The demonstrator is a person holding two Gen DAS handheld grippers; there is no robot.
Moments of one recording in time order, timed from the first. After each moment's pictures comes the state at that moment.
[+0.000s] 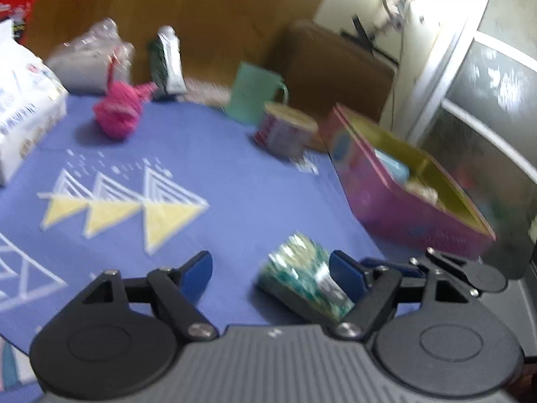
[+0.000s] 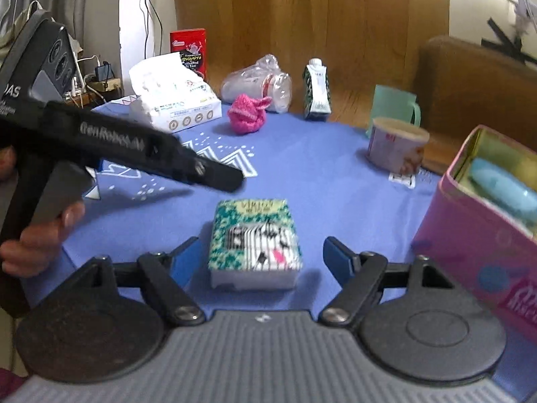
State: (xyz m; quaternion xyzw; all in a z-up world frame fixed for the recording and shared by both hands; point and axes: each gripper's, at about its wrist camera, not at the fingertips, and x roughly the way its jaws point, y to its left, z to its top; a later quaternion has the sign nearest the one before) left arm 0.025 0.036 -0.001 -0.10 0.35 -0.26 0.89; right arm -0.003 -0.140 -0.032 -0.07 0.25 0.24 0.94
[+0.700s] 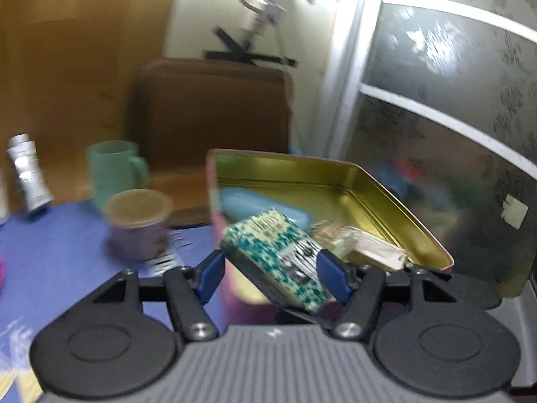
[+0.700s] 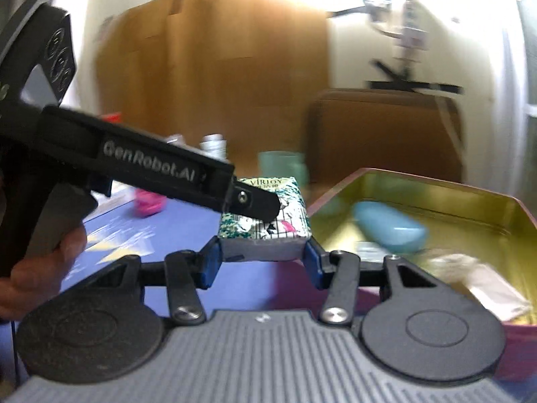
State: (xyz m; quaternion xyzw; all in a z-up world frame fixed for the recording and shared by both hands) left arm 0.066 -0.132 0.073 0.01 0.28 -0.36 0.89; right arm -0.001 -0.246 0.018 0.01 0.15 0.10 0.98
